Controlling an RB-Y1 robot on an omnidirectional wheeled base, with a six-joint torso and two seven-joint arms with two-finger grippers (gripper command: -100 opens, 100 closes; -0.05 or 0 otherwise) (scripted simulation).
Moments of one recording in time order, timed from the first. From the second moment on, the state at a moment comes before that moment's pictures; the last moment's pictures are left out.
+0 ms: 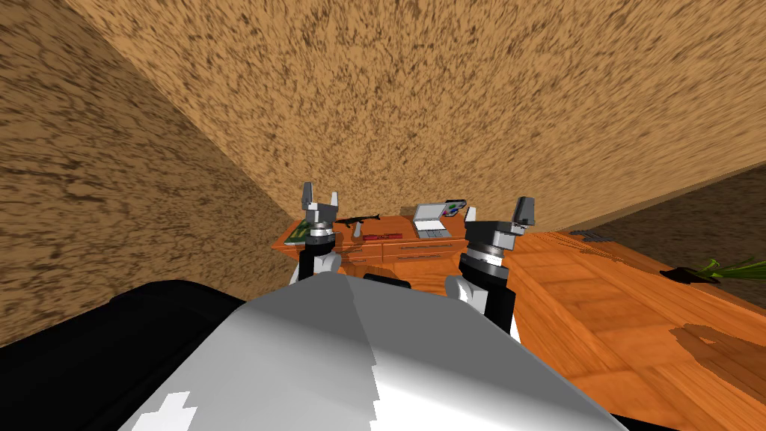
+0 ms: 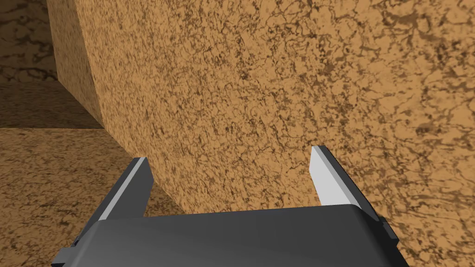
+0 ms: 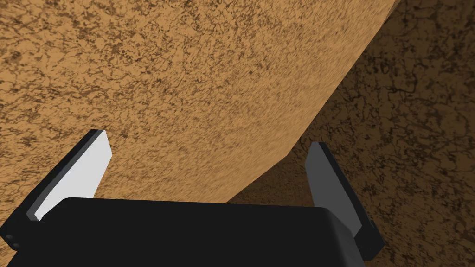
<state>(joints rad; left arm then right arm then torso) 0.48 0.03 -0.04 -2.35 0.07 -0.48 0.12 0.50 0.00 0.02 -2.39 -0.10 -0.37 -0.06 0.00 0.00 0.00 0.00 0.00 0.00</state>
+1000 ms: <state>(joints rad) 0.30 0.14 -0.01 -2.21 0.07 -0.24 0.14 0.50 0.00 0.02 -2.39 -0.10 -0.37 -0.06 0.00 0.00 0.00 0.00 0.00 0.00</state>
